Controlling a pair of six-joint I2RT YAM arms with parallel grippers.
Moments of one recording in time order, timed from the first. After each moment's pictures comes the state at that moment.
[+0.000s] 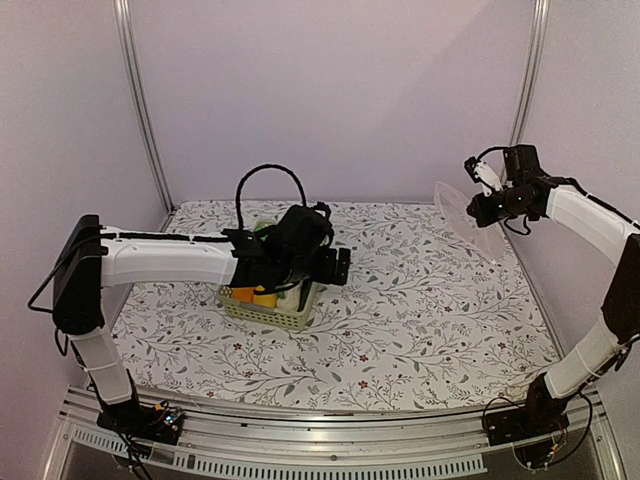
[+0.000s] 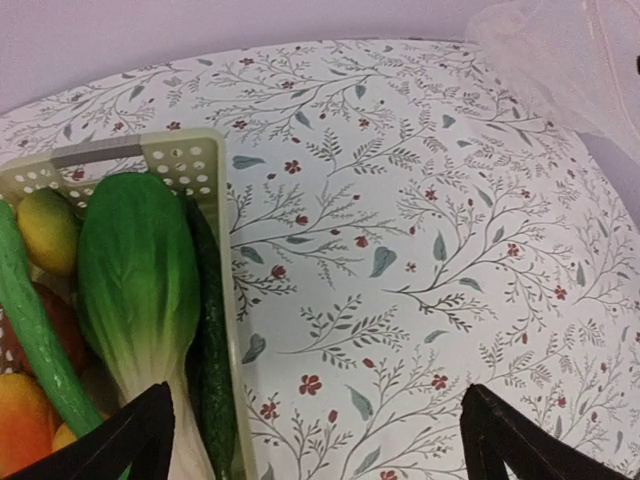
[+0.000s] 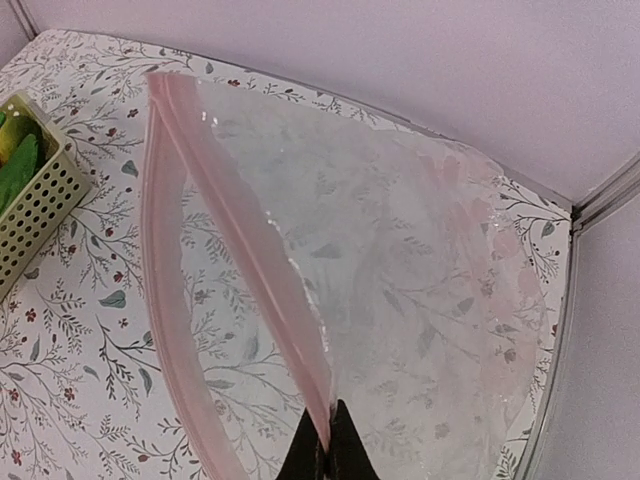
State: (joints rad) left arm -1.00 1.81 1.33 -0.17 -0.40 -0.49; right arm 0.13 1.53 1.32 -0.51 -0.15 -0.25
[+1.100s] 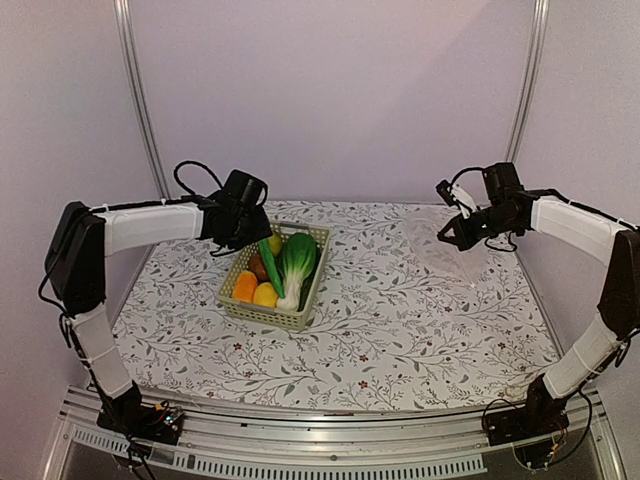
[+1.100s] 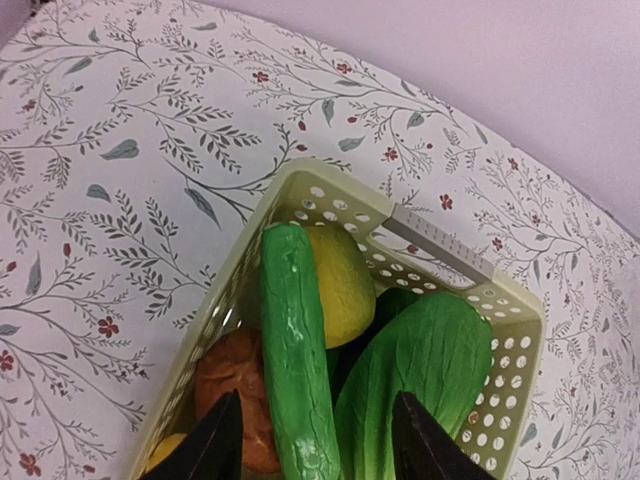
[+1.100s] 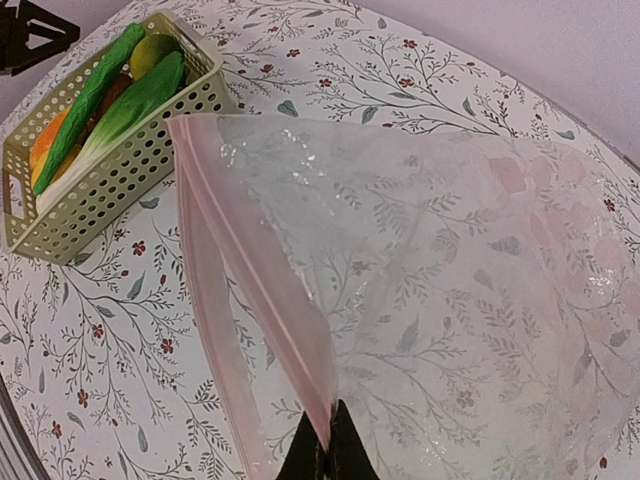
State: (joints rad) left arm -0.58 1.81 1.34 -0.33 -0.38 -0.78; right arm 0.22 1.56 1.21 -0.51 -0.43 -0.31
